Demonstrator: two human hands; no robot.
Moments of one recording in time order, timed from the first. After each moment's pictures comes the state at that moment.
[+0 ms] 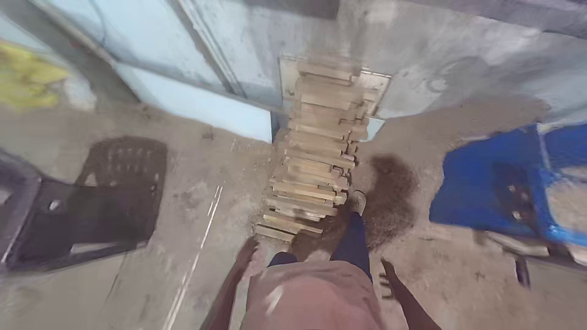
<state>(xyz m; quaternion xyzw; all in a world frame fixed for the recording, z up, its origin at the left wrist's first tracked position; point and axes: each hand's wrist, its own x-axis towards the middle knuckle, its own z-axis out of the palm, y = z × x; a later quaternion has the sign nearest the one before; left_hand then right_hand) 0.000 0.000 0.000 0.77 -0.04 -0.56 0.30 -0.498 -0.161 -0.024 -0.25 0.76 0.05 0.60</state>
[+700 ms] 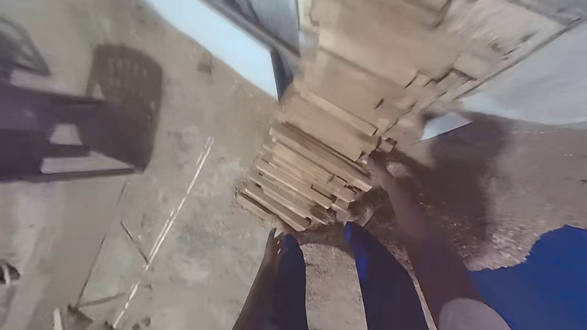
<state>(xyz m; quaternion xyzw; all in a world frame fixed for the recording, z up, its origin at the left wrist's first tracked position) -0.187 -0.237 -0.167 0.69 0.35 -0.44 0.45 -0.246 -0.662 -0.265 -0.54 0.55 0.13 0.62</state>
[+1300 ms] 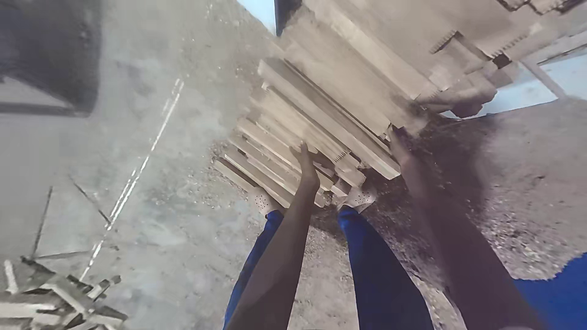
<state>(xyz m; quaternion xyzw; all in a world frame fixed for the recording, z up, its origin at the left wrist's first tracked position) -0.143 -0.415 -0.318 0.67 0.31 -0.33 0.59 -0.252 -0.643 -0.317 -0.52 0.59 0.14 0.60</state>
